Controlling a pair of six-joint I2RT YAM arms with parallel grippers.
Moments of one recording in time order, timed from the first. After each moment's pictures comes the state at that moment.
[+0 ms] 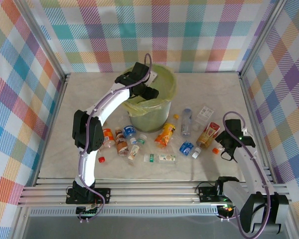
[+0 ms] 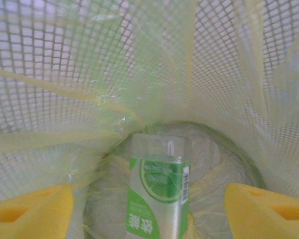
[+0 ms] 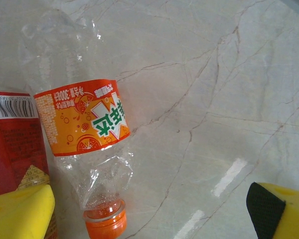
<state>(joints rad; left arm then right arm) -0.52 2.09 1.98 -0.77 0.01 0.10 -0.03 0.95 0.62 -0.86 0.31 0.80</state>
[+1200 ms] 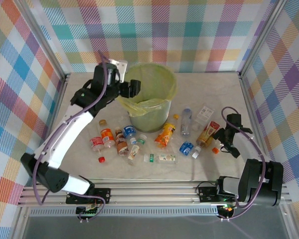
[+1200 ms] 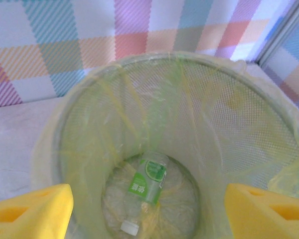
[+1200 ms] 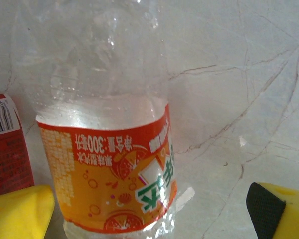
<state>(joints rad) -0.52 1.35 1.55 -0.64 -0.09 -0.19 -0.14 1.26 0.66 -0.68 0.16 0.67</state>
